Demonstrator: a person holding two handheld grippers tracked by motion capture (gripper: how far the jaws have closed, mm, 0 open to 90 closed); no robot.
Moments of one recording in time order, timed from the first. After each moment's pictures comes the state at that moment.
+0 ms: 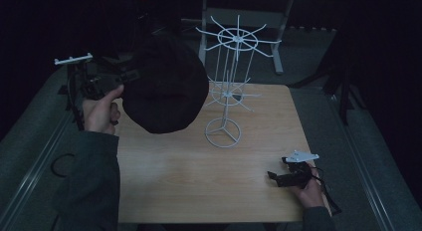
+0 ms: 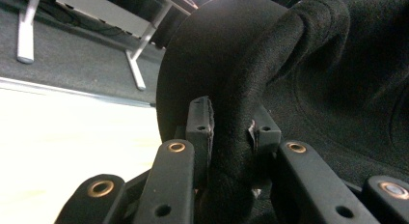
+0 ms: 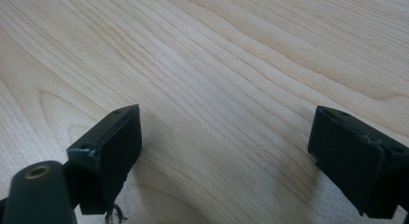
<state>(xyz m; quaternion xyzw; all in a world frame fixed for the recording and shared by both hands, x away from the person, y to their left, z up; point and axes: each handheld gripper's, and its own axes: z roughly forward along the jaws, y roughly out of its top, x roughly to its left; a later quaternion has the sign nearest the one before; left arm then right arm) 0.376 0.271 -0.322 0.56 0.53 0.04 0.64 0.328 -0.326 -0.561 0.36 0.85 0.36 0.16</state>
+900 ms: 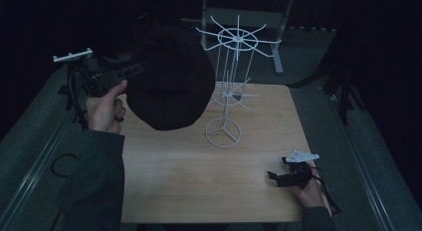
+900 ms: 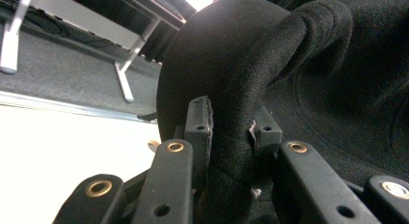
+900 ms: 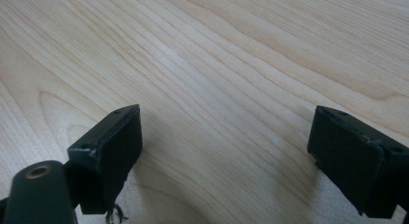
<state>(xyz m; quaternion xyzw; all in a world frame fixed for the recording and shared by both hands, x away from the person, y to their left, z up) 0.369 0.255 -0.307 0.54 0.52 0.04 0.66 0.328 -0.326 -0.561 0.36 0.85 0.36 0.16</state>
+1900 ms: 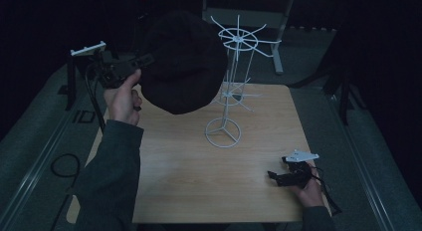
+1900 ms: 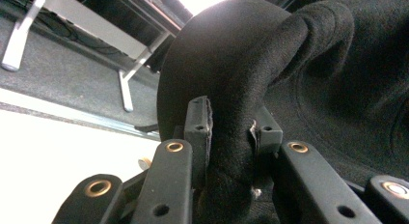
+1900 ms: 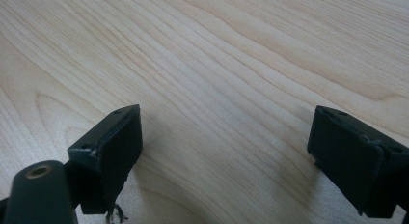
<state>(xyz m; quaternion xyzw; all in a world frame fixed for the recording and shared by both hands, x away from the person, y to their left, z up) 0.394 0.227 -0.305 0.48 0.56 0.03 0.67 0.329 -0.325 -0.561 0.37 0.84 0.36 0.16</state>
